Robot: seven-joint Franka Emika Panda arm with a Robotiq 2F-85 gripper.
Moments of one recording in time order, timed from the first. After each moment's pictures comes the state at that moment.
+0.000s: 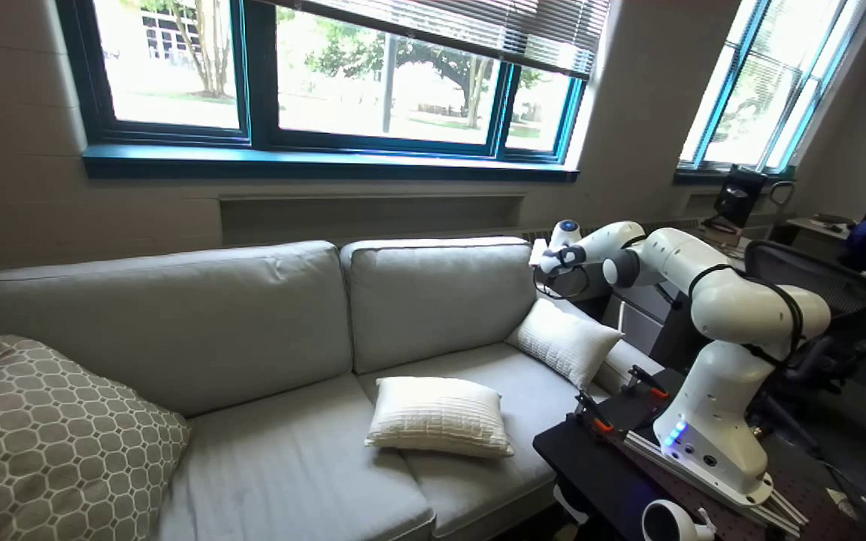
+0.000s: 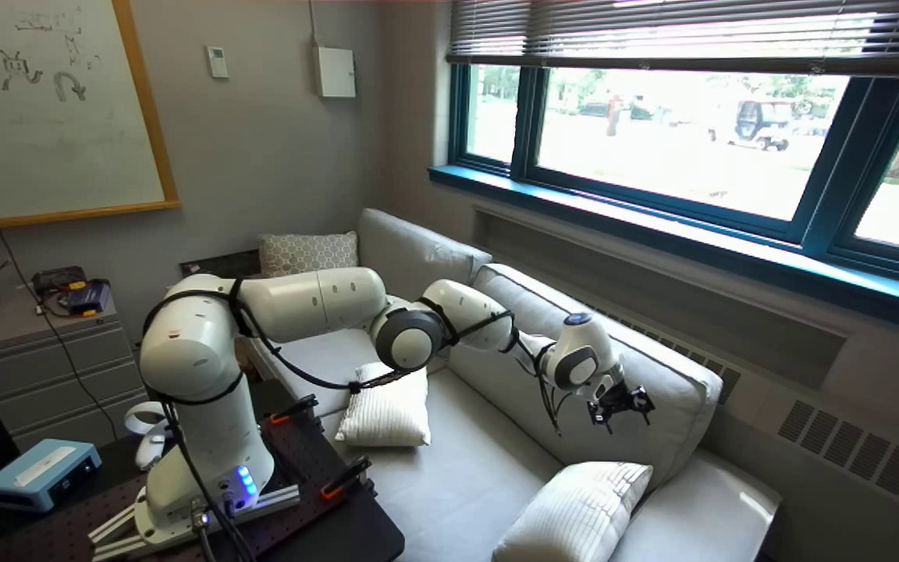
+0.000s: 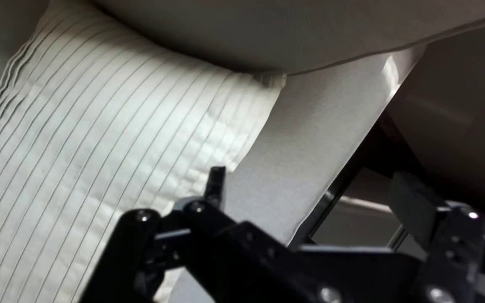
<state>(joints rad) -0.36 1.47 -0.26 -0.67 -0.10 2.63 2.21</state>
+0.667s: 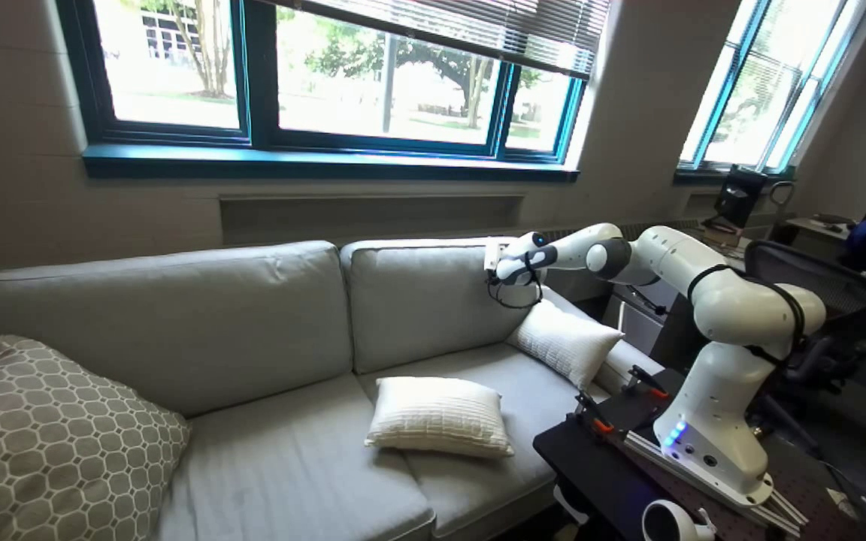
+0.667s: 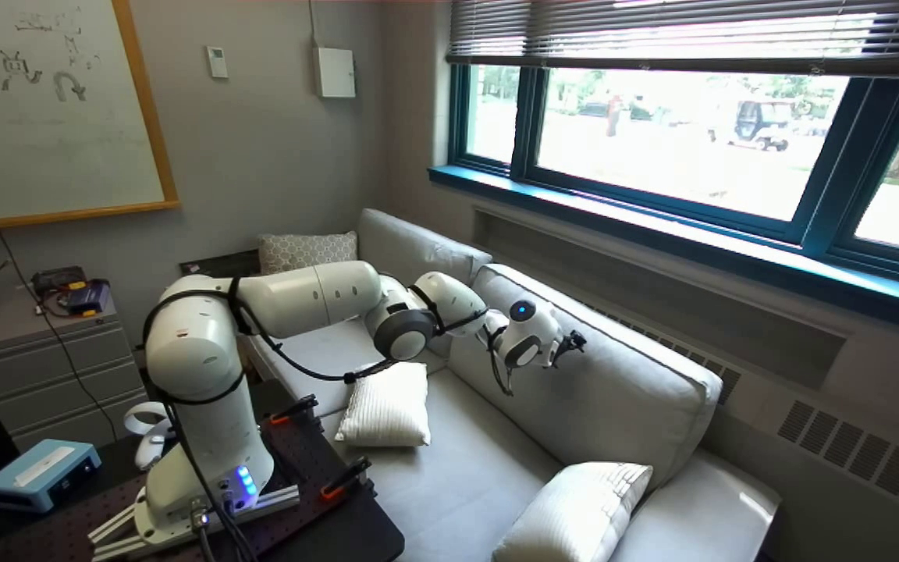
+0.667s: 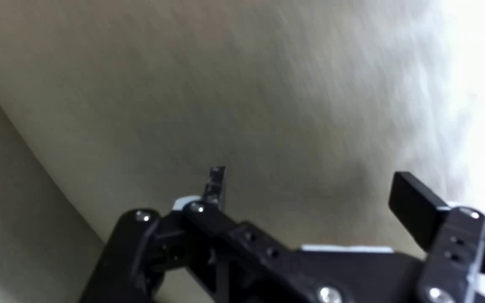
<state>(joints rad) -0.26 1.46 0.15 -0.83 -0.09 3.08 1.84</state>
